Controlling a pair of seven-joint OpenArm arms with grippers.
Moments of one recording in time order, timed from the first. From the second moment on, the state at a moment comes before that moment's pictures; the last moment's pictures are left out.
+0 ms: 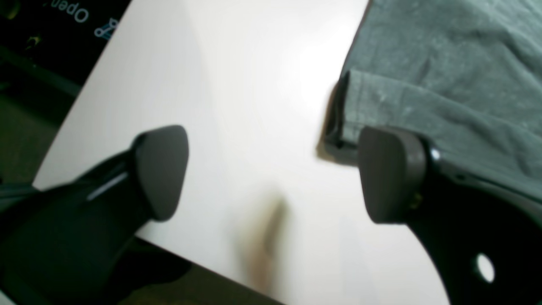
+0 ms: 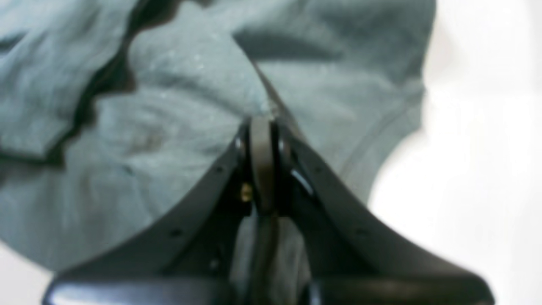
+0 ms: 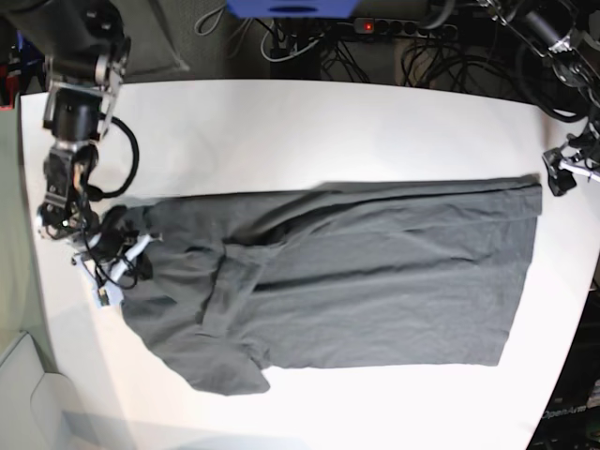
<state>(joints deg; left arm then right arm) 1.5 -13.3 -53.8 85.3 -17.0 -31.1 51.4 15.8 13.8 17.3 61.5 4.4 39.6 -28.2</state>
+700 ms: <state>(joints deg) 1.3 -13.9 -53.4 85.4 -17.0 -31.3 51.3 -2.7 9.5 24.6 92.5 4.9 40.1 -37.1</state>
